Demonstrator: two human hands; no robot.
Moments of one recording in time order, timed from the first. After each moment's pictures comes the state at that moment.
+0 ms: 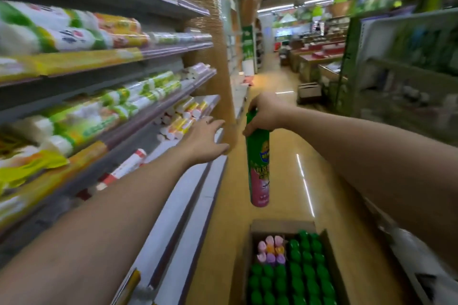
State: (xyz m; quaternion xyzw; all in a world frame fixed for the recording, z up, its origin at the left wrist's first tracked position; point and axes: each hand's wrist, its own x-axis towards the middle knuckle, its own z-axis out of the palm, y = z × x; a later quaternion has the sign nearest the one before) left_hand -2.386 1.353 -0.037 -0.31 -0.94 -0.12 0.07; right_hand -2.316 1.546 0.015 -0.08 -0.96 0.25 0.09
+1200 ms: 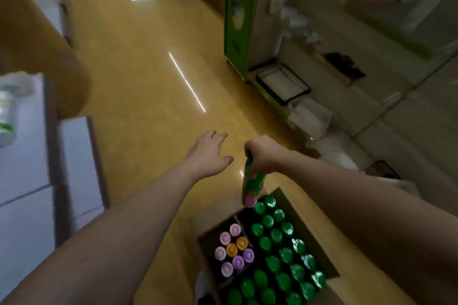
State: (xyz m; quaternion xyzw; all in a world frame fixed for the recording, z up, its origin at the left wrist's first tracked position) left_hand -2.849 1.777 -0.382 -0.51 -0.81 -0.09 -0.28; right_hand -2.704 1.871 -0.342 -0.36 -0.88 0.22 -0.23
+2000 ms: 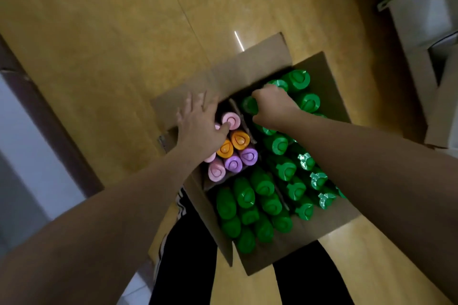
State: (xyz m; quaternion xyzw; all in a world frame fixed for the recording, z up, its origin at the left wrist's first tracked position) left_hand -2.771 1.689 -0.829 -0.45 -0.82 -0.01 -0.34; right_hand -2.649 1.840 -0.809 -0.37 -0.84 0.24 -0.32
